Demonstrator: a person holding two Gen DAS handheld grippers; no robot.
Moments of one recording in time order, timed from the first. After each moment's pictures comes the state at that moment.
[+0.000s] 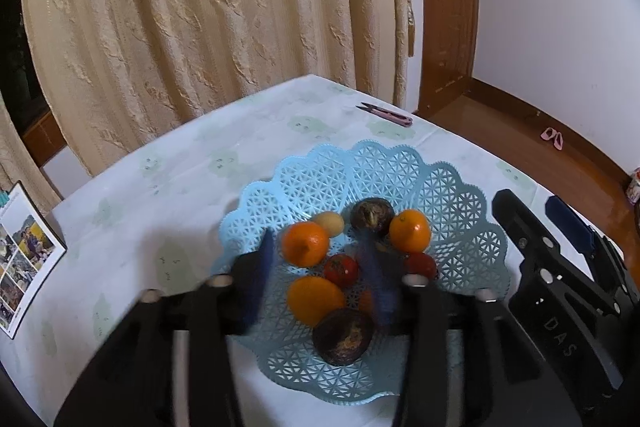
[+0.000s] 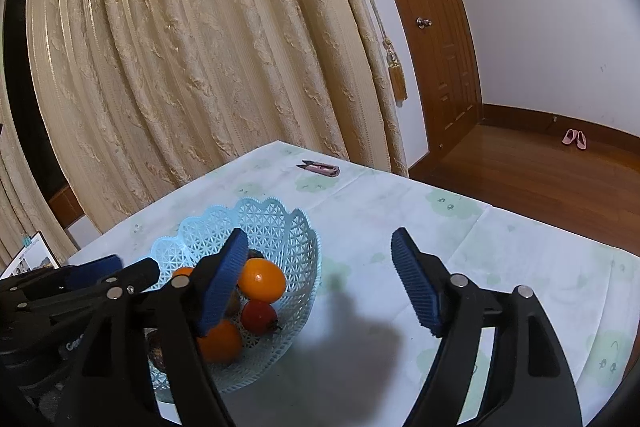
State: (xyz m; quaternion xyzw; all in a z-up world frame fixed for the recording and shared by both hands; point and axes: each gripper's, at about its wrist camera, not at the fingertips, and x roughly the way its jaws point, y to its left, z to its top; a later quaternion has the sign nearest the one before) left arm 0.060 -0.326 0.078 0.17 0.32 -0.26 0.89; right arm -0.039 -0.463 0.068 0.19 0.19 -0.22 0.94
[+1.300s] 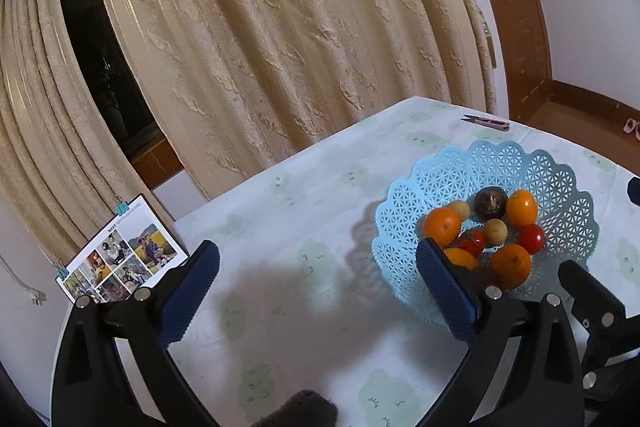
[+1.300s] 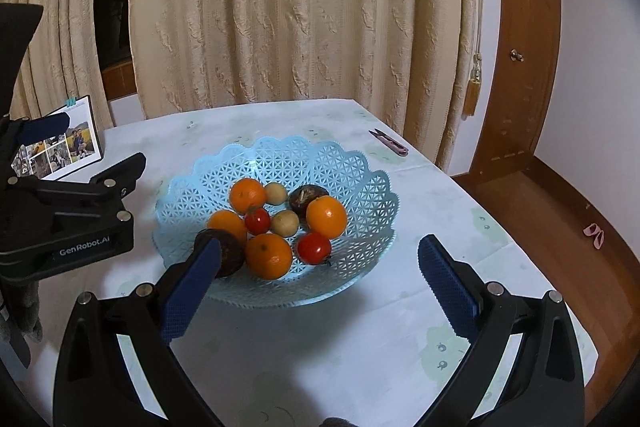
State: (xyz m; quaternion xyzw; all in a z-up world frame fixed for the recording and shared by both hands) left arm 0.029 -0.265 0.093 0.24 0.22 -0.10 0.94; right arm -0.043 -0.401 0.082 0.02 0.29 -0.09 0.95
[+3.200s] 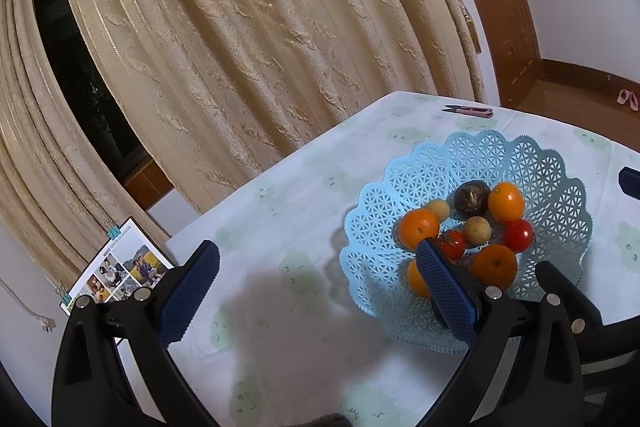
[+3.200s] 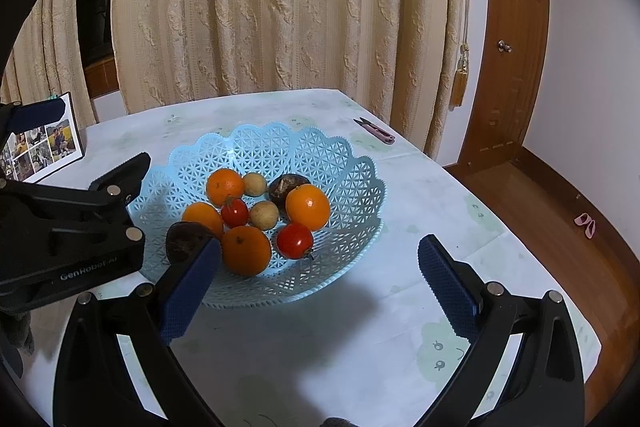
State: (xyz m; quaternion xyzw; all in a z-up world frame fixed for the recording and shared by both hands) left arm 0.026 -0.297 0.082 0.28 0.22 -0.12 0.93; right arm -0.034 -0.413 0.064 0.02 0.30 -0.12 0.95
